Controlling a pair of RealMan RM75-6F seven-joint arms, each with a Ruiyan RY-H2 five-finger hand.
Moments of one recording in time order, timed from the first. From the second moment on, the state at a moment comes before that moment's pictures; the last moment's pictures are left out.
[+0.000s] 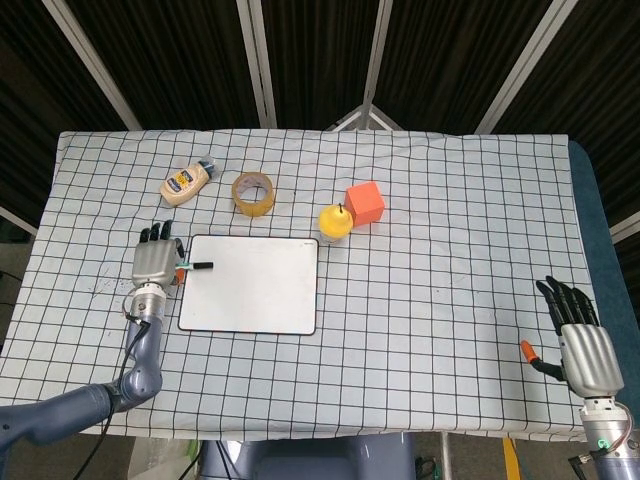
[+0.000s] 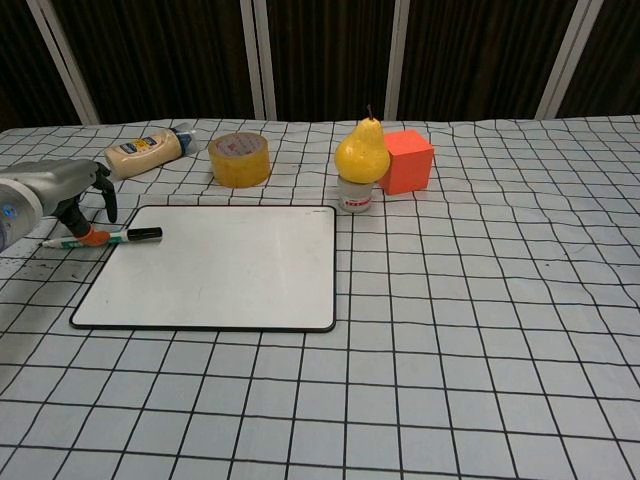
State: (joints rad) left arm -0.71 -1.73 -0.32 -1.18 0.65 1.03 0.73; right arm 0.11 -1.13 0.07 -1.64 -1.49 1.44 0.10
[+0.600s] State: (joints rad) left arm -0.74 -1.78 -0.31 -1.12 0.63 1.01 0.71; right arm 0.11 -1.13 0.07 -1.64 -1.49 1.44 0.10
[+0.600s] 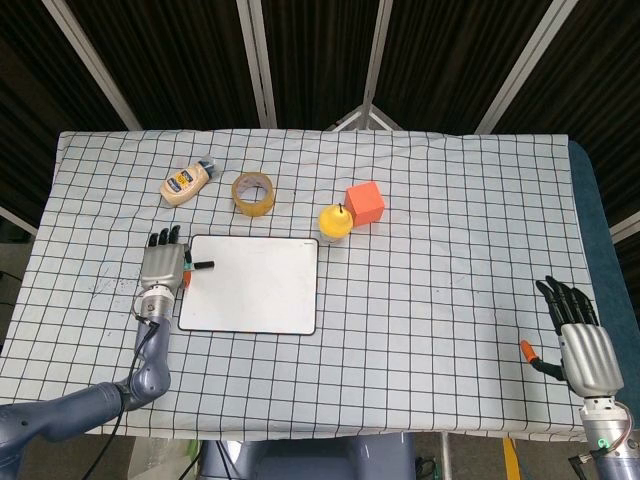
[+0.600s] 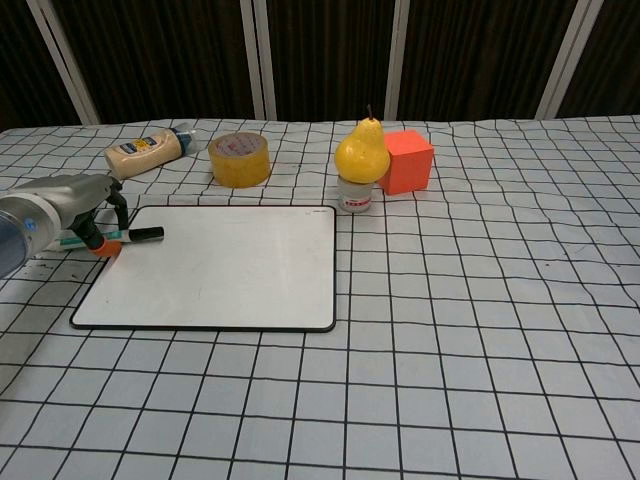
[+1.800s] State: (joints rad) left arm -0.71 -1.78 -0.34 -1.39 1.13 1.00 -0.01; right arm 0.11 -1.13 0.08 -1.65 -1.48 1.43 0.11
